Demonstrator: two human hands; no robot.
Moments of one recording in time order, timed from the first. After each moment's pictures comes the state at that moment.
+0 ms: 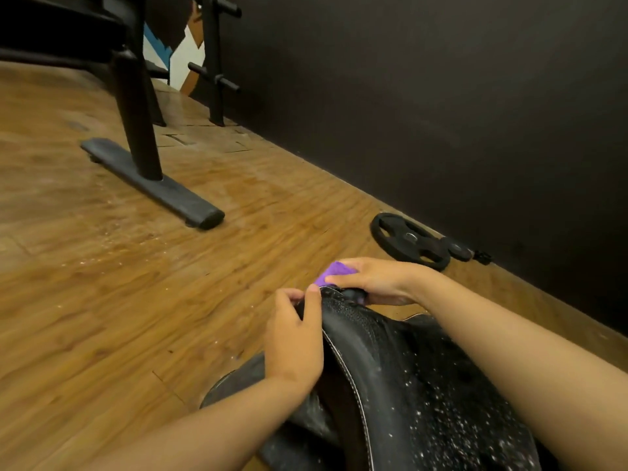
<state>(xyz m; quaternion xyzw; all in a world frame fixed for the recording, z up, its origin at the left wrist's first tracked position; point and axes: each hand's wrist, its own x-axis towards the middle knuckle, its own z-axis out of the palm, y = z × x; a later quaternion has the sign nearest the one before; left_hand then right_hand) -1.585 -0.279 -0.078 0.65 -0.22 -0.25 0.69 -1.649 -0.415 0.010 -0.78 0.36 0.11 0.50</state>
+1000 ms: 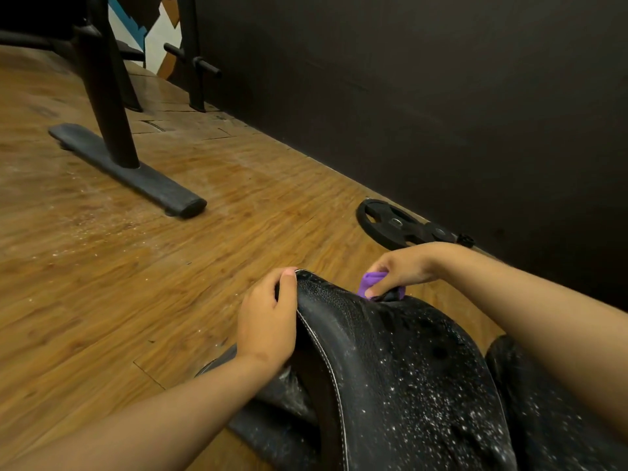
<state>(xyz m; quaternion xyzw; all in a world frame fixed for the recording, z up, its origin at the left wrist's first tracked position) -1.575 -0.282 -0.087 0.64 -0.35 -0.19 0.66 -1.706 -0.467 0.028 -0.81 0.40 0.29 0.31</state>
